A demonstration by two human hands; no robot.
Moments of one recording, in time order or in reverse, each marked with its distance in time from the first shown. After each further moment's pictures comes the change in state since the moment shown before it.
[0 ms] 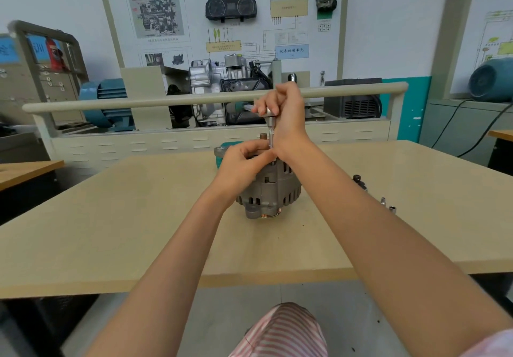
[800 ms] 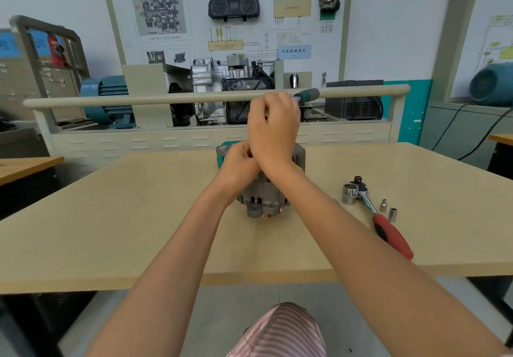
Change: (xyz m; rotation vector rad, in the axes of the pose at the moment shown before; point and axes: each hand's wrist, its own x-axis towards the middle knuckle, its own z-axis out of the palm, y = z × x) left_hand 0.000 0.003 -0.005 0.107 0.018 -0.070; right_hand -0.029 0.018 0.016 -0.880 0.225 -0.565
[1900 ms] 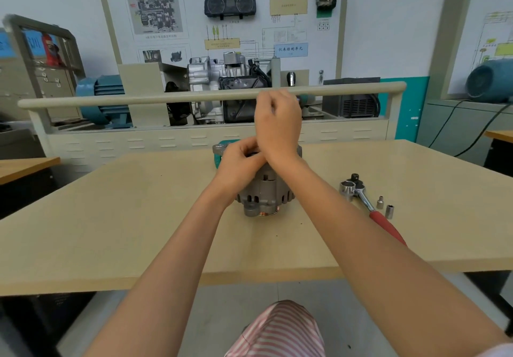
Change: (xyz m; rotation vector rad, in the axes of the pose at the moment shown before) left_hand -0.002 -0.002 0.006 -0.056 0.007 0.090; right_hand 0.010 0.008 -0.006 0.110 -0.035 0.070
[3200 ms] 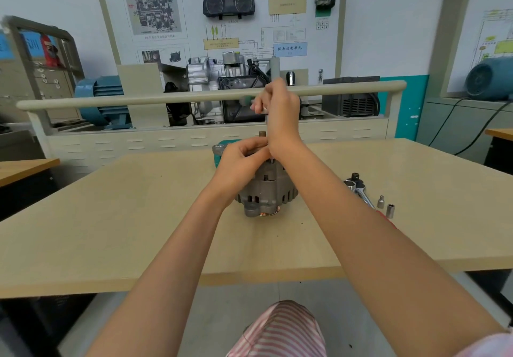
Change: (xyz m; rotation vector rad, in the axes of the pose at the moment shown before) left_hand 0.003 -0.003 -0.001 -0.038 -0.018 -0.047; right_hand 0.019 -0.005 0.001 0.540 -0.093 0.426
